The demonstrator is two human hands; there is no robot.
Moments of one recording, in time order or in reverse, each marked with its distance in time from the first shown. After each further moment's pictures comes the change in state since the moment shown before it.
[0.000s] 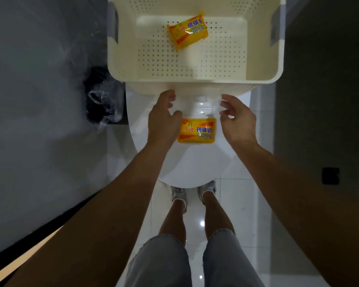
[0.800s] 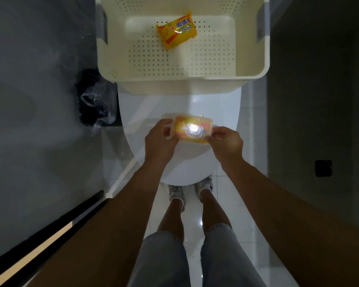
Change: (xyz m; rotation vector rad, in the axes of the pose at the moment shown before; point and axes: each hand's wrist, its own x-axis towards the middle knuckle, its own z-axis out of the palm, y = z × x) left_hand -0.034 -0.039 0.009 0.127 -0.101 -0.118; right_hand -0.043 0.031 0.013 0.106 0.002 0.247
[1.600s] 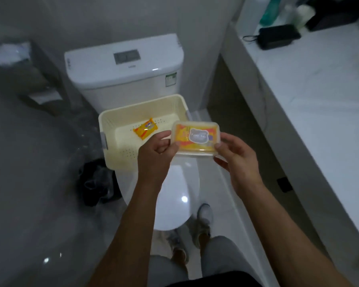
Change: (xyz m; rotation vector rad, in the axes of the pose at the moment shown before) left_hand -0.114 0.227 -0.100 -0.431 -0.099 0.352; right_hand -0.135 -0.149 -0.180 0.684 0.096 -0.215
